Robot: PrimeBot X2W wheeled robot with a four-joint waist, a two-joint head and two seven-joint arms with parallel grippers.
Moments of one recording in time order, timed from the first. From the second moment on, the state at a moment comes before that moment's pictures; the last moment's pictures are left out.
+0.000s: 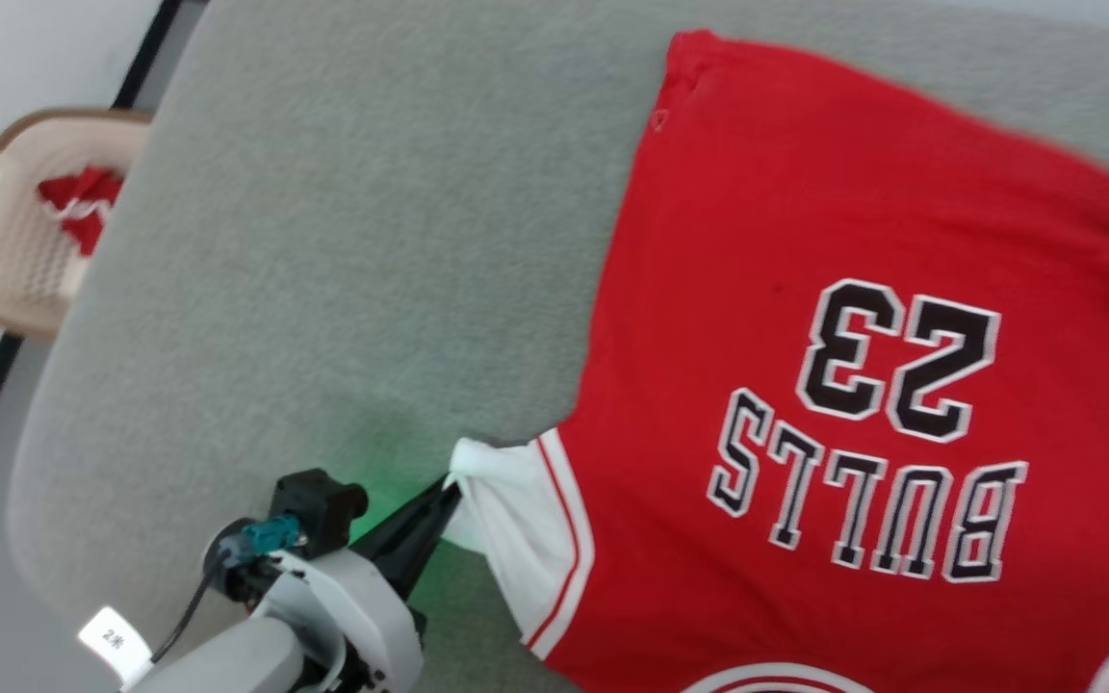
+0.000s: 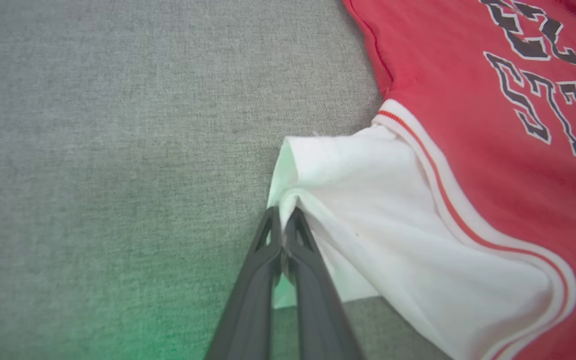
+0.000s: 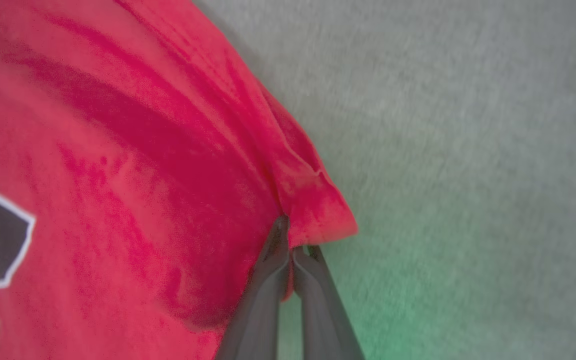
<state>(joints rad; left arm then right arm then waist) -0.53 0.62 -1.02 0.29 -0.98 0.04 -0.26 -0.76 -0.68 0.27 0.44 0.66 0.13 0.91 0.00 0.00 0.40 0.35</state>
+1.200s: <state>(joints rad) -0.44 0.68 -1.01 0.24 -1.02 0.09 -0.24 0.08 -0.51 -0.05 0.03 0.58 0.14 0.80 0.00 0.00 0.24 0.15</state>
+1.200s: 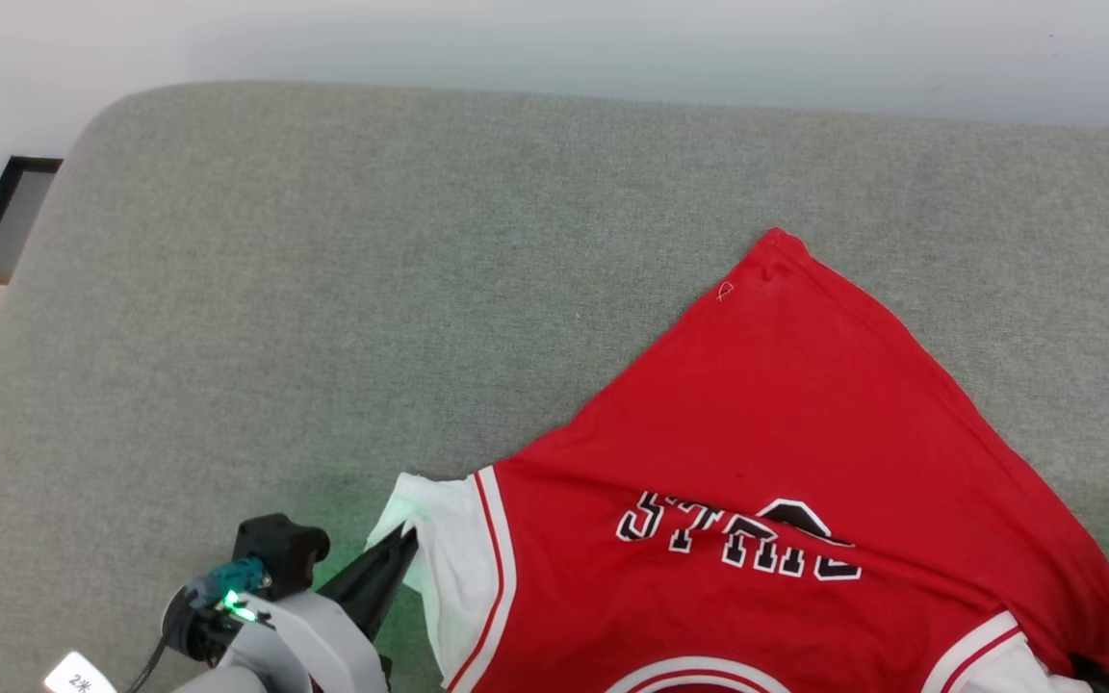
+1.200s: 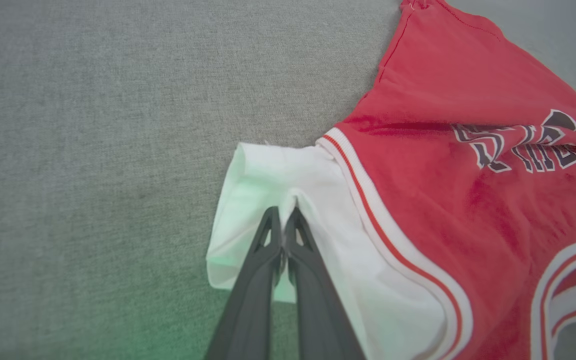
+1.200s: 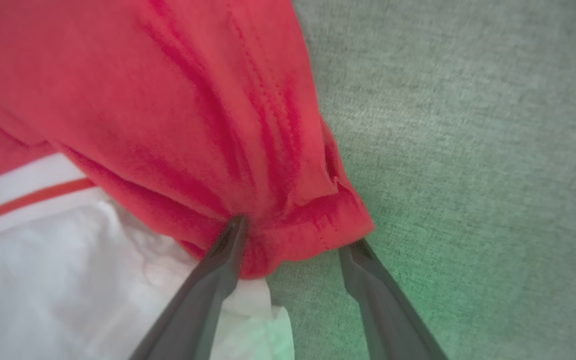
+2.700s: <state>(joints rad) -0.57 0.45 -1.05 0.37 -0.96 -0.04 -0.25 -0.94 -0.65 0.64 0.60 0.71 0.13 0.84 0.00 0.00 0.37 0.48</state>
